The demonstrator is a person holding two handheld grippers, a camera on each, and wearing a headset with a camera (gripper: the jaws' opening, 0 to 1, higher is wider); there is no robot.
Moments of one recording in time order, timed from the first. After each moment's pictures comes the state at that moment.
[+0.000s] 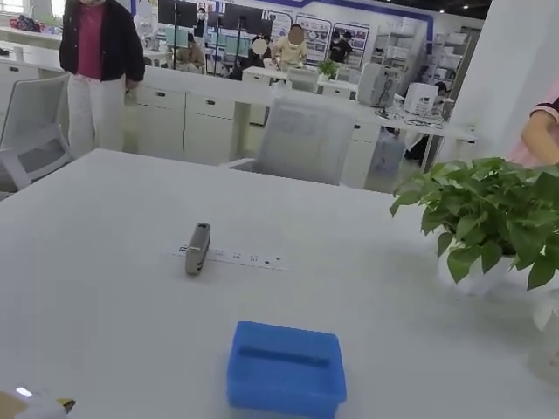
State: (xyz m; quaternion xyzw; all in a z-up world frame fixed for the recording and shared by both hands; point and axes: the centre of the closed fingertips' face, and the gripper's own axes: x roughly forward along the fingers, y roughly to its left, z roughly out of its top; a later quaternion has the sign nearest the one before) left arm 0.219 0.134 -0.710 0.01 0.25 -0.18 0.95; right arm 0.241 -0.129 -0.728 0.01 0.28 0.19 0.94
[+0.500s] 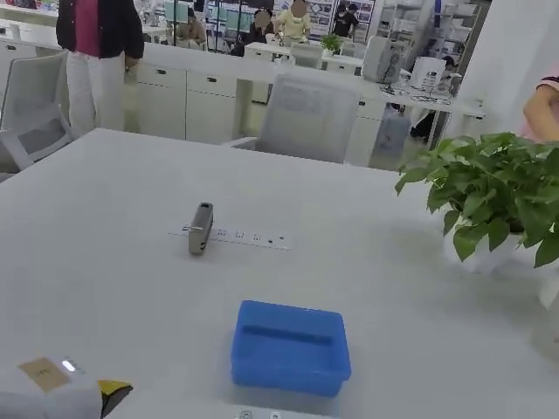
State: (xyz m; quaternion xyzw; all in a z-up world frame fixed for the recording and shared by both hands) left arm 0.229 0.104 -0.730 0.07 0.28 -0.31 0.91; right arm 0.240 -0.116 -0.739 0.01 0.30 0.21 0.93
